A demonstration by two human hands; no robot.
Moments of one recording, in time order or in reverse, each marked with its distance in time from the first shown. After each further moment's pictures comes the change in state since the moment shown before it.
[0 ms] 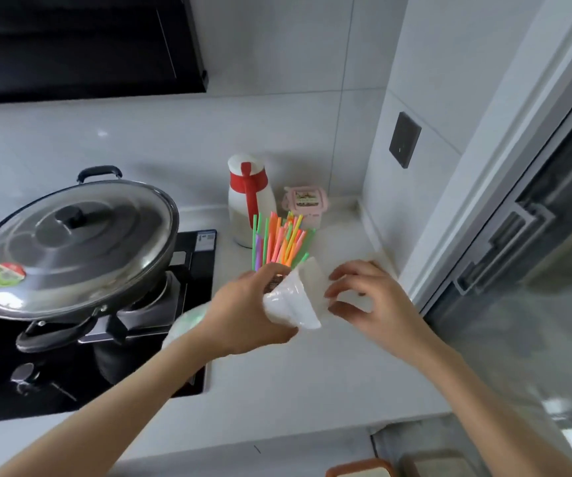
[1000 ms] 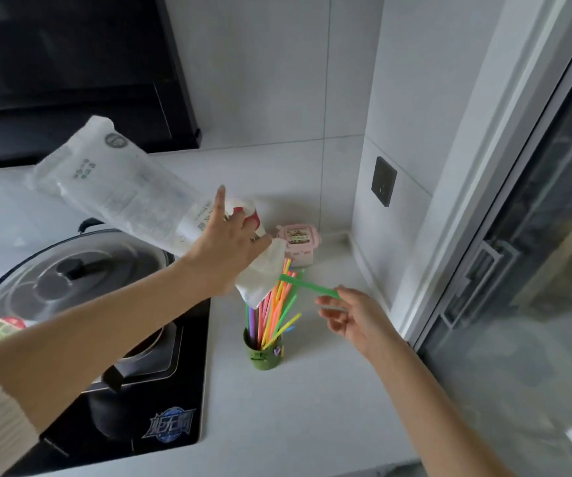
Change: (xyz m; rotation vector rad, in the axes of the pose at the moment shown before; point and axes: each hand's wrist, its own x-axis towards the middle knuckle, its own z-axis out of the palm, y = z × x) left_hand 0.088 0.031 -0.086 1.519 -0.034 0.309; right_hand 0.054 0.023 0.011 1.193 0.257 0.890
